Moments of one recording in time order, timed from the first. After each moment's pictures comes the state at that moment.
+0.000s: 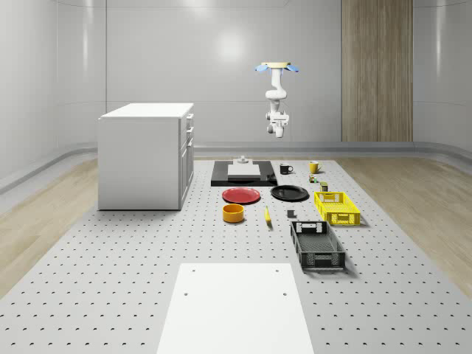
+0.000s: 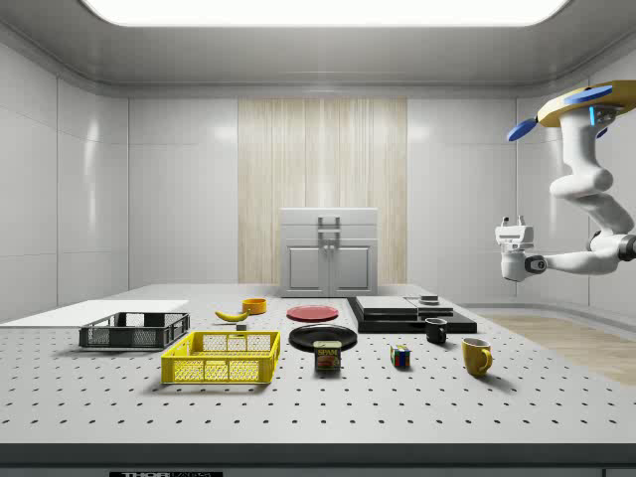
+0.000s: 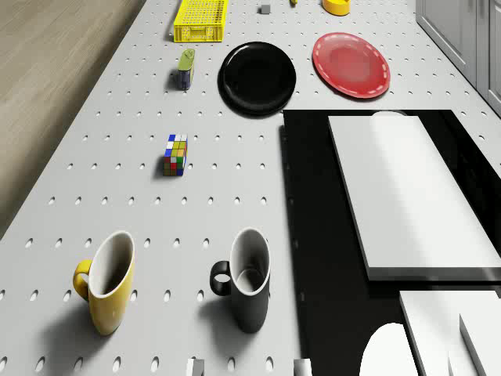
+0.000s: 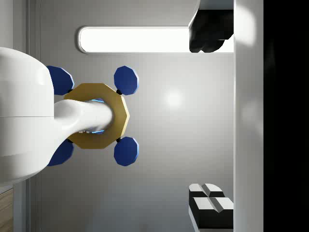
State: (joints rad) arm 0.00 -0.79 0.00 -2.34 0.00 1.55 0.79
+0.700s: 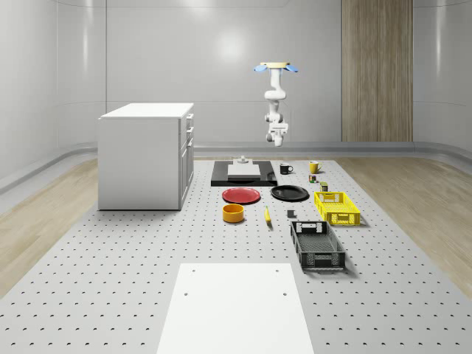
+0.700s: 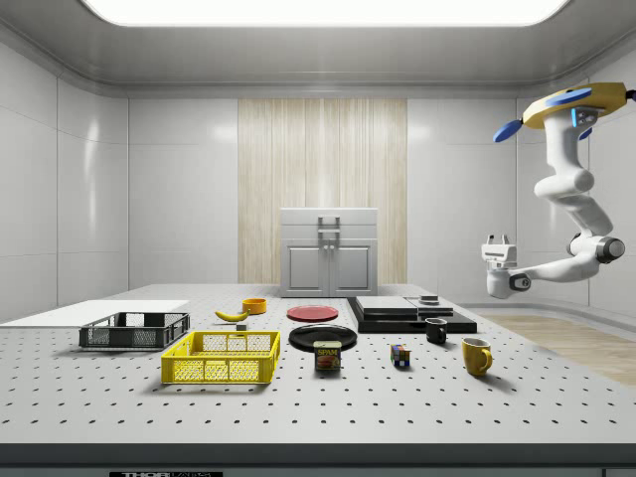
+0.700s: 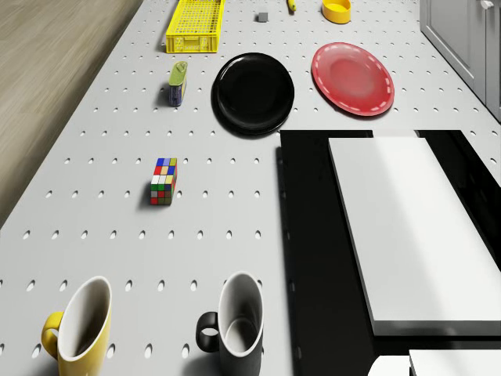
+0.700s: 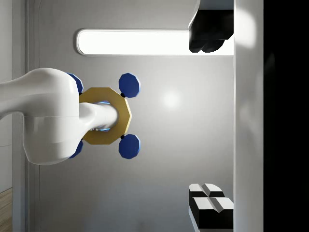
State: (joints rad) arm -0.01 -0.72 0.00 -2.08 0.00 1.38 0.78
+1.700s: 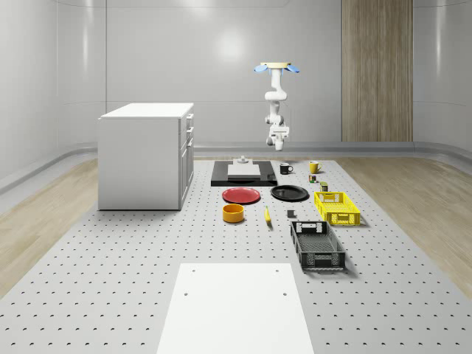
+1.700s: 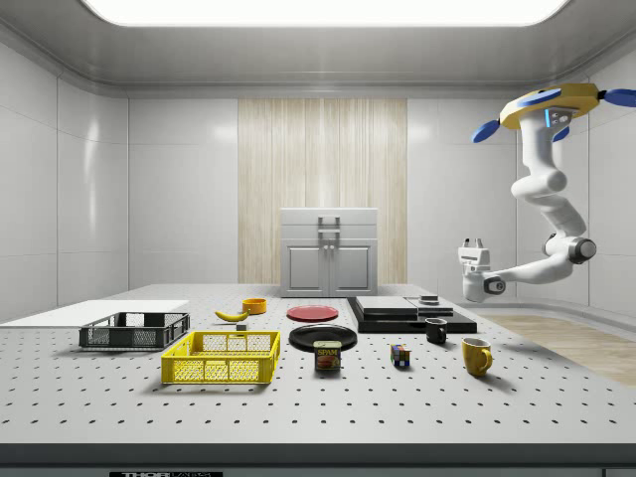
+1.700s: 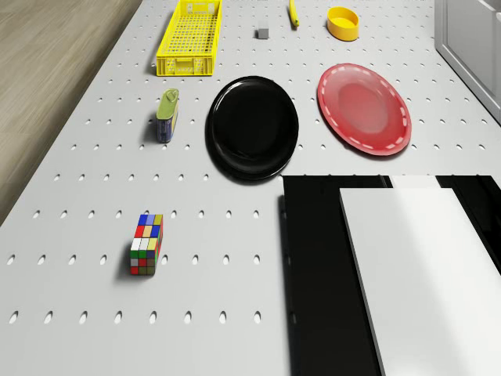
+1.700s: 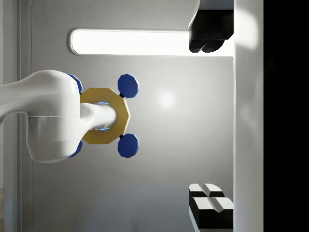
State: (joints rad) arm -0.01 -0.71 0.01 -2.04 0.00 1.37 0.78
